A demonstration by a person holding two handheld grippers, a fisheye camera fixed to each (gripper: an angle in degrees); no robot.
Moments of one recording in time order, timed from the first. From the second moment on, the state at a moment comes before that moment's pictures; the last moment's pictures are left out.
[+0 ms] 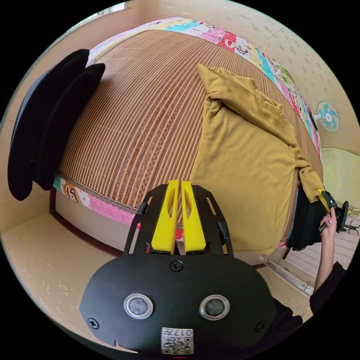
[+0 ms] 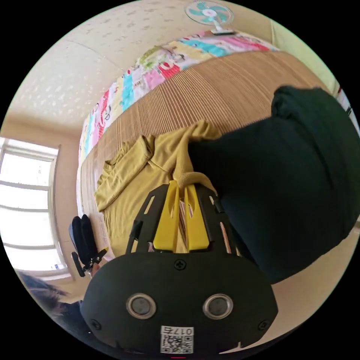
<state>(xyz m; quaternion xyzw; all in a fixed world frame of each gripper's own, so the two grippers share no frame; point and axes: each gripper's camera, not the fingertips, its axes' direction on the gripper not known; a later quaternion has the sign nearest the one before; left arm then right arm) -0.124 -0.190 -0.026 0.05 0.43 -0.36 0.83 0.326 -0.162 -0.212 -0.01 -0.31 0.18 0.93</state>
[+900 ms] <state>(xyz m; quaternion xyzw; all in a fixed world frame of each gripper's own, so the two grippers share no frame) -0.127 -0.139 0.006 0.02 0.46 -0.38 0.80 0.503 -0.021 -0.163 0.10 -0.32 0.51 0.79</state>
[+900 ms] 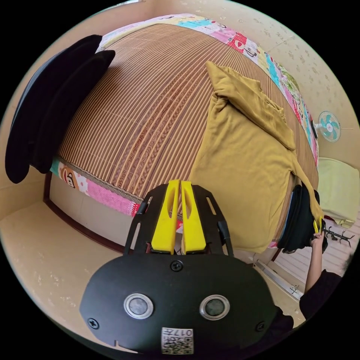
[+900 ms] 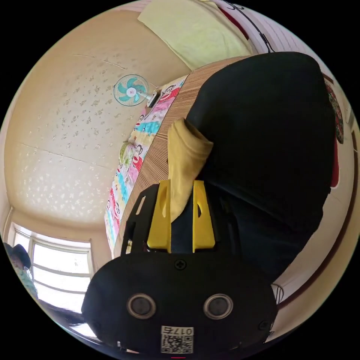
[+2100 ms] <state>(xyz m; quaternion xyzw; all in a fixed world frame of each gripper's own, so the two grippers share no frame) -0.151 0.026 0.084 0.03 0.65 -0.15 0.74 0.295 -0.002 -0.128 -0.40 -0.40 -0.07 0.82</state>
